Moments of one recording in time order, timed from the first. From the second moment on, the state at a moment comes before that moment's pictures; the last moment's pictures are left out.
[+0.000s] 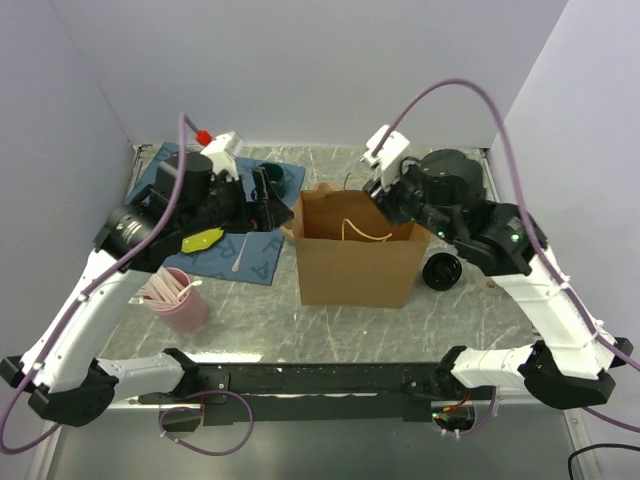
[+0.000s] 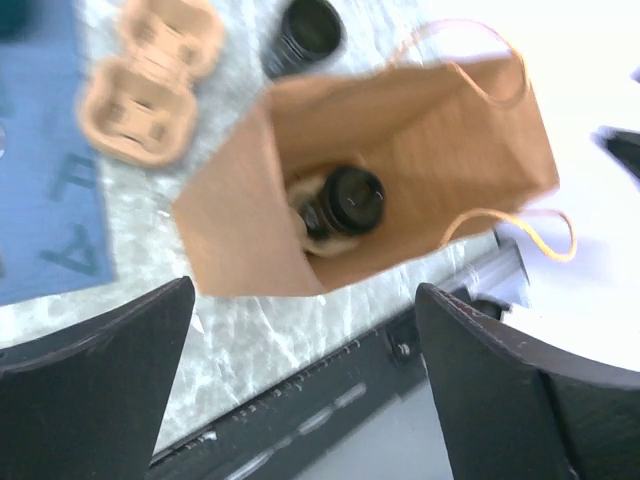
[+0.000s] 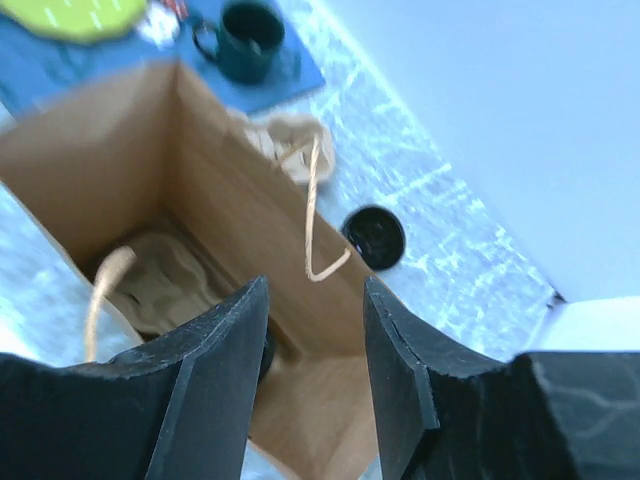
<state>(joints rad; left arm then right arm) -0.63 1.17 1.61 -0.91 0.12 -0.59 0.80 1.21 1.75 -0.93 0.24 -0.33</state>
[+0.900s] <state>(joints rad) -0.58 0.97 1.26 -1.33 -0.55 -1.06 0.81 0.83 1.55 -1.00 -0.19 0.29</state>
